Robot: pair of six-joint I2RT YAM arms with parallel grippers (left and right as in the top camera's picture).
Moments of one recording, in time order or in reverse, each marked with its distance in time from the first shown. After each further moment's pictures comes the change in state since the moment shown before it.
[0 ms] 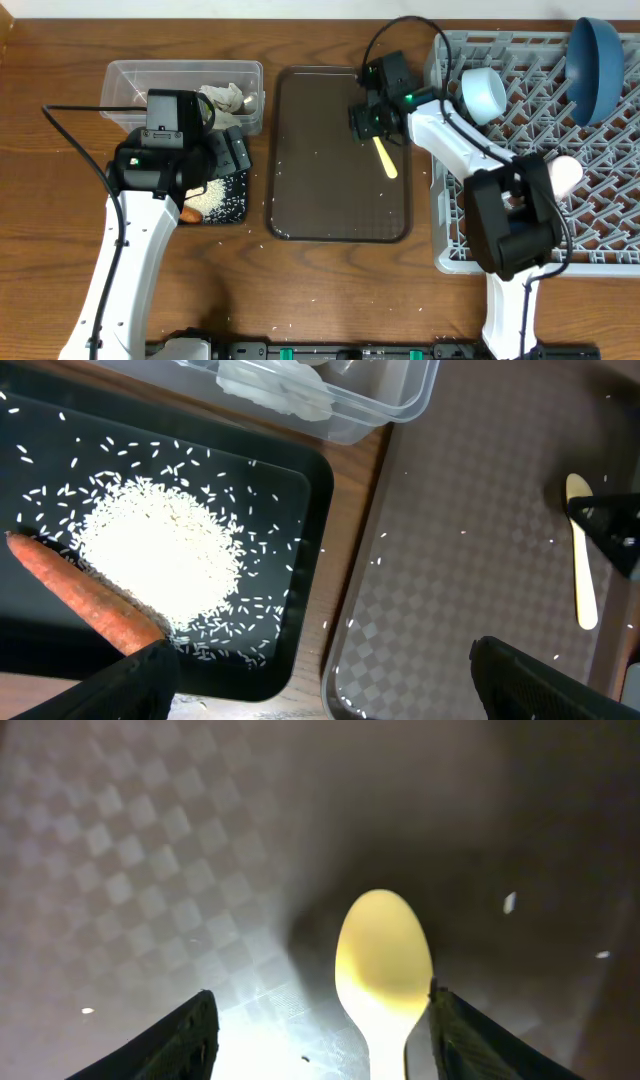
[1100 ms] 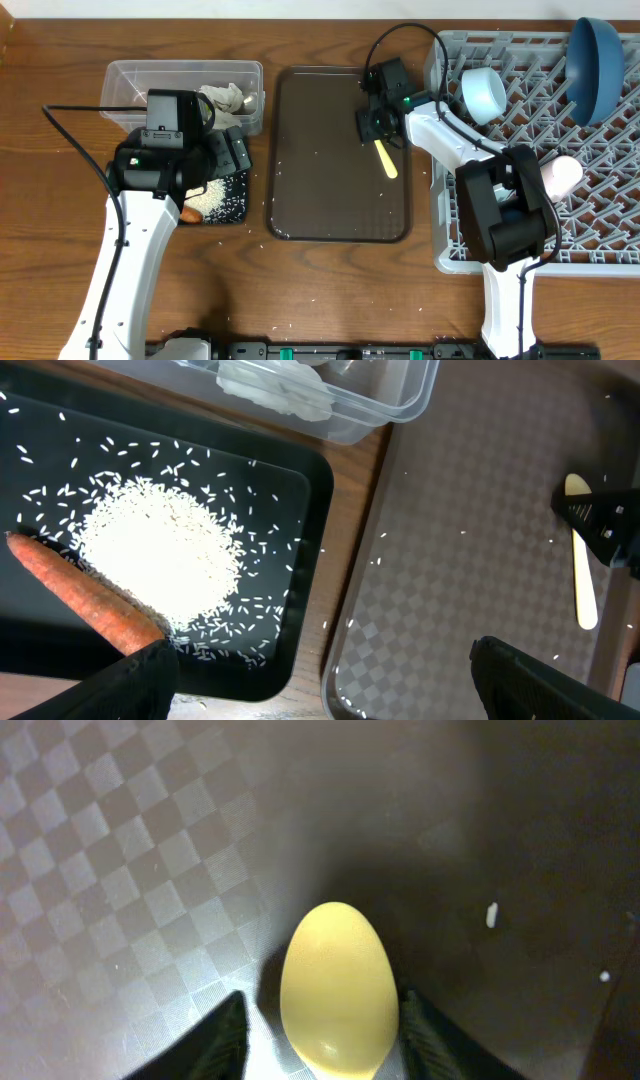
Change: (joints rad) left arm 0.000 0.000 0.000 0.000 0.000 0.000; right arm -0.013 0.058 0.000 0.037 0.033 -0.012
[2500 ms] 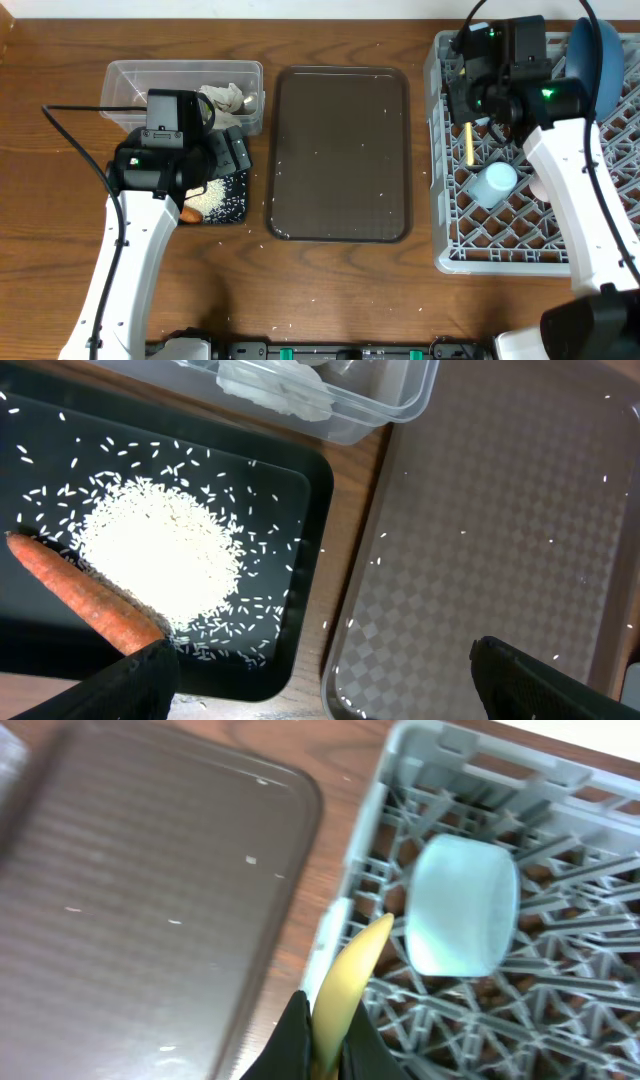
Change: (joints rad) left arm 0.000 0.000 0.000 0.000 0.000 0.000; right arm -0.232 -0.572 -0.013 -0.382 0.046 -0.294
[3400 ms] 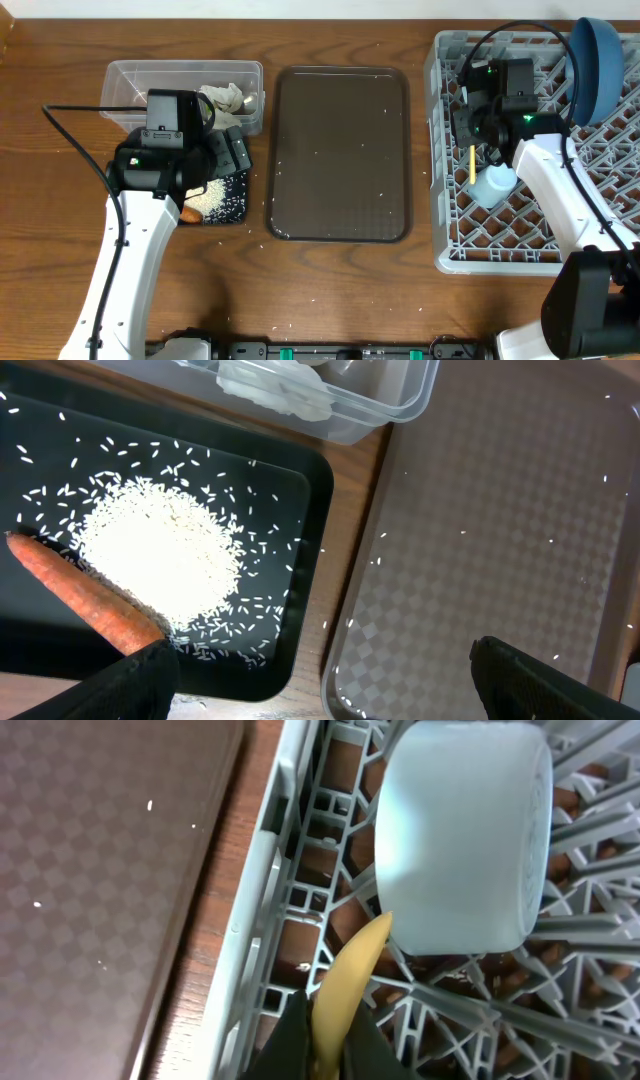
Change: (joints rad) left arm 0.000 0.000 0.000 0.000 0.000 0.000; right arm -0.068 0.034 -0.324 0.317 0.026 -0.005
